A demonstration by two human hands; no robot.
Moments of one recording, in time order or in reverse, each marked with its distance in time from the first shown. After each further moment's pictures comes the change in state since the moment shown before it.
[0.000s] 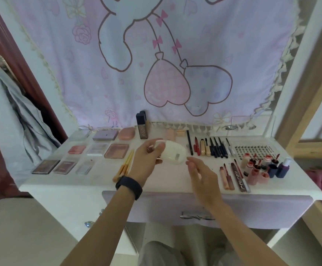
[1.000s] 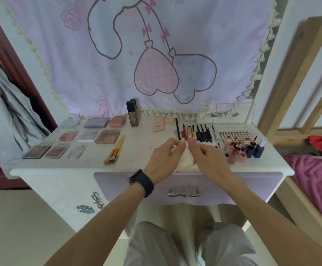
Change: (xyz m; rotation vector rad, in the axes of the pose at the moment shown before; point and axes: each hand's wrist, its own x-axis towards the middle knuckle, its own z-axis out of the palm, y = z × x) left_hand -0.069 0.008 0.058 0.441 -0.228 0.192; right_hand -0.015 -0.038 -0.071 -0.278 -0.067 0.039
